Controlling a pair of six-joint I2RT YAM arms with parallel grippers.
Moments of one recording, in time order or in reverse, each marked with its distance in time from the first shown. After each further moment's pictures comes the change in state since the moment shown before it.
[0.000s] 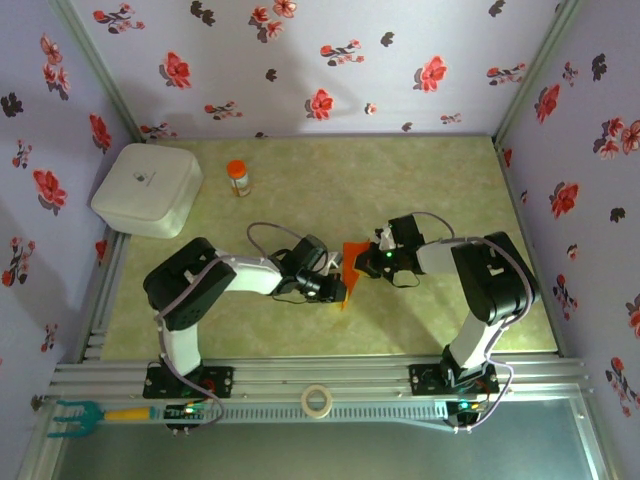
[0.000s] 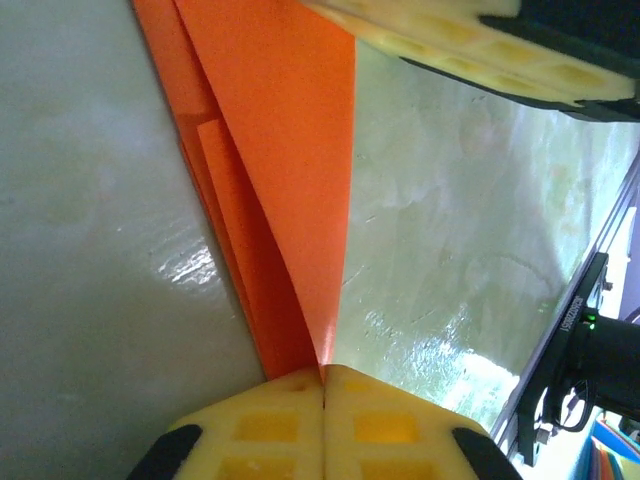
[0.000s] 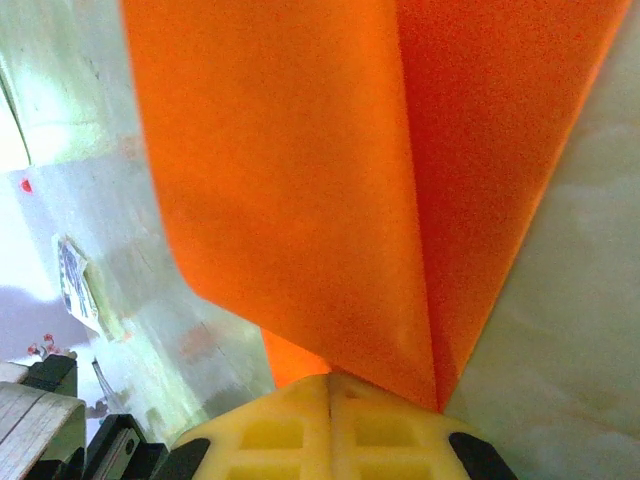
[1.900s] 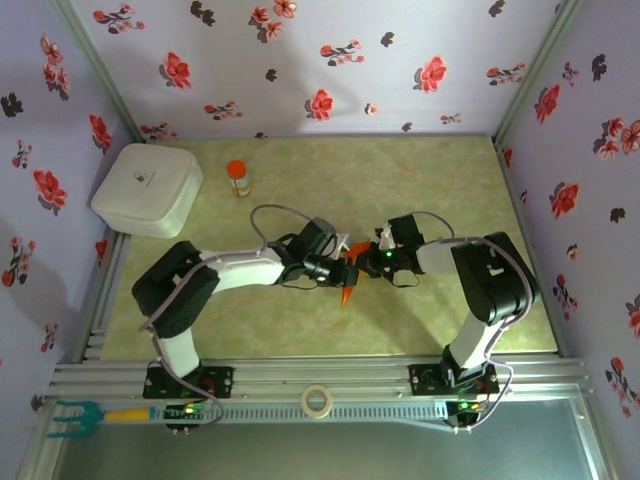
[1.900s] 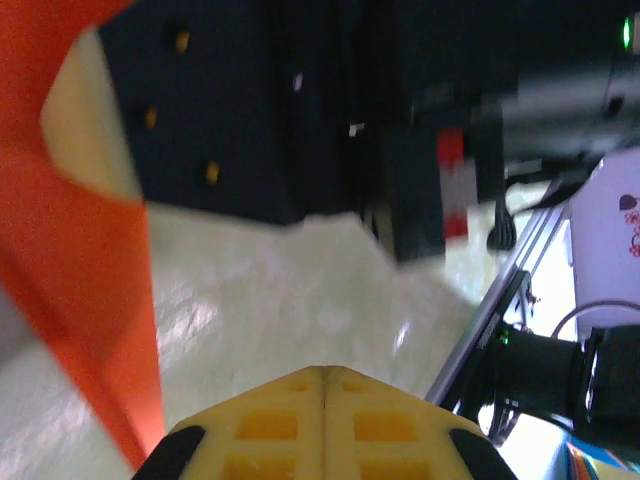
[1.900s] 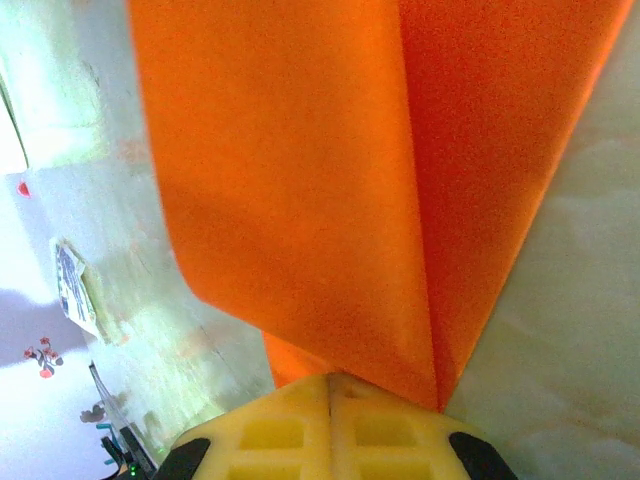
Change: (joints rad) left arm -0.010 -0.048 0.174 -0.113 -0.029 0.029; right arm 0.001 0.000 0.004 -0.003 0.009 0.000
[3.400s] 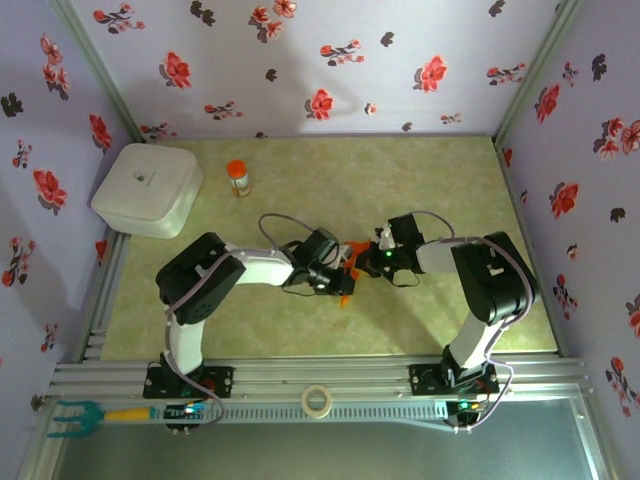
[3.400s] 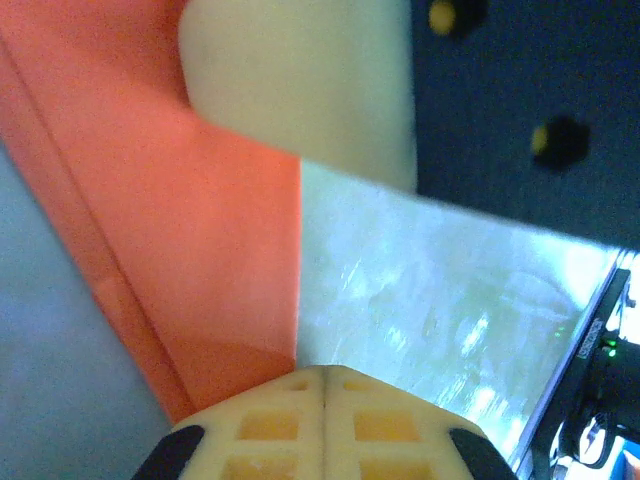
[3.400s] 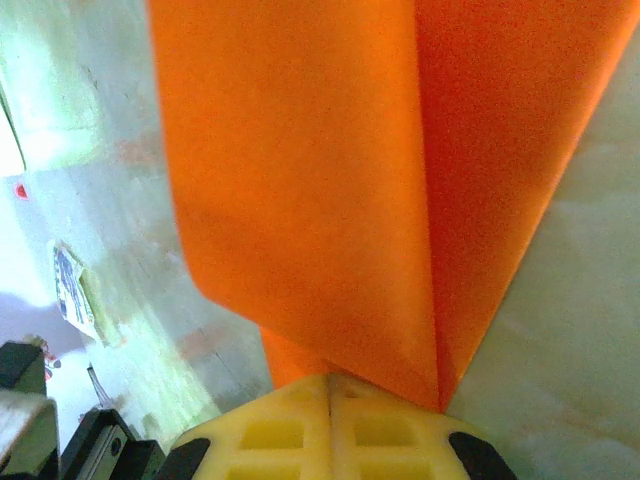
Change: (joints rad) left arm -0.003 0.120 -0.035 0.016 -0.007 0.039; right arm 0.000 0.000 0.004 -0.007 0.006 0.000
